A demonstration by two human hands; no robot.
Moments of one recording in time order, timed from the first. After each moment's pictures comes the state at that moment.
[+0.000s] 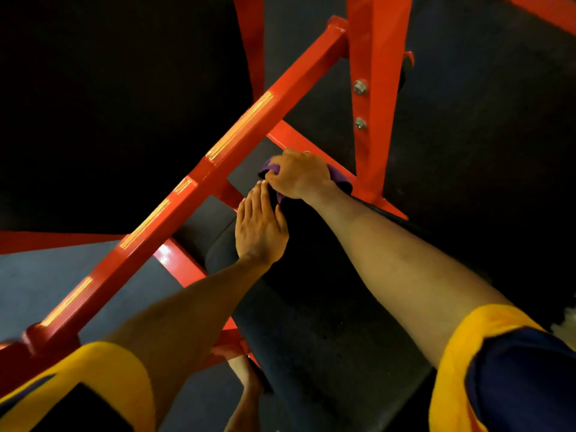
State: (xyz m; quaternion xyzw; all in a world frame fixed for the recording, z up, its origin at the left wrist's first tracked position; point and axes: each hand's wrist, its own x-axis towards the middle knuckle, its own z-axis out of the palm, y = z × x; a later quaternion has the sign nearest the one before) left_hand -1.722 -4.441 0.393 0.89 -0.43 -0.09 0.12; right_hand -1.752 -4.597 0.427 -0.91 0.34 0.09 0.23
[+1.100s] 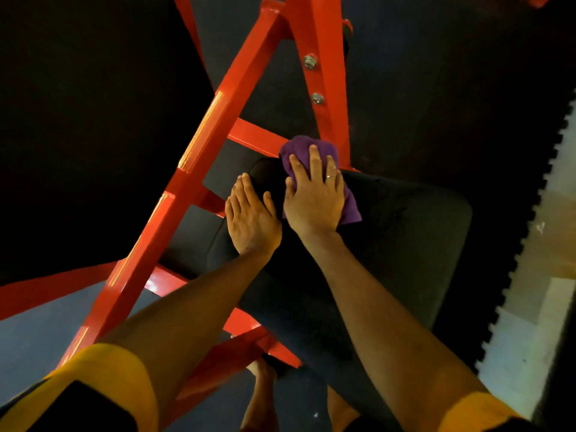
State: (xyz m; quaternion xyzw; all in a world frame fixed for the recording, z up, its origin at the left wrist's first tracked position) left_hand -1.717 -4.437 0.387 0.88 -0.45 -0.10 0.15; right_hand -1.814 -4.500 0.431 -0.76 0.63 -0.03 0.16
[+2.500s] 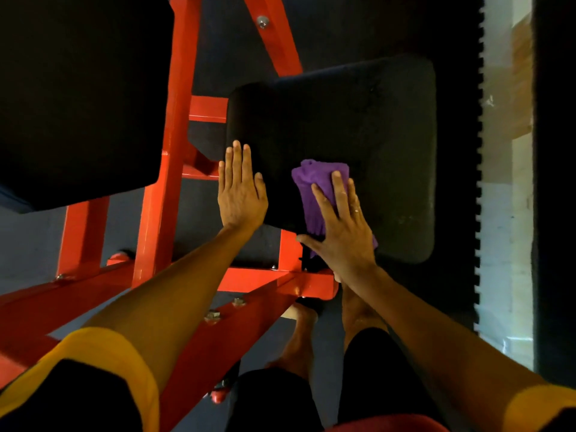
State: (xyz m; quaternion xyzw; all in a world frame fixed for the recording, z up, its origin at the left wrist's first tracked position) left_hand -1.654 -4.331 0.375 0.68 -0.70 -0.10 0.18; right_hand -1.862 -4.236 0.417 -0.74 0.66 -0.05 0.11
